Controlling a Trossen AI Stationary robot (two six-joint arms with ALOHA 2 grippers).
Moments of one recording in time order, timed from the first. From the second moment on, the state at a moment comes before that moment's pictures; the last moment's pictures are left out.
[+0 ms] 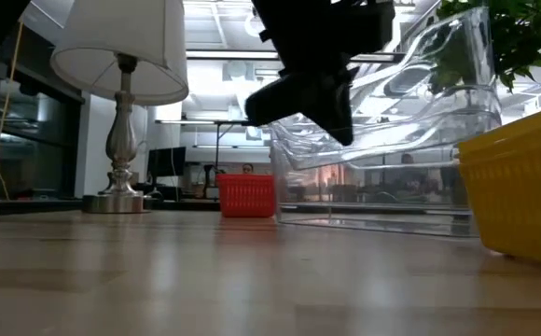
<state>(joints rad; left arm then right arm) -0.10 2.18 1.81 -0.72 -0.52 0.69 0.77 0.75 0.37 0.76 0.19 -0.29</state>
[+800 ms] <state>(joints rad) -0.08 2.16 1.91 -1.07 -0.17 0.43 0.77 0.75 0.37 0.76 0.24 -0.30</state>
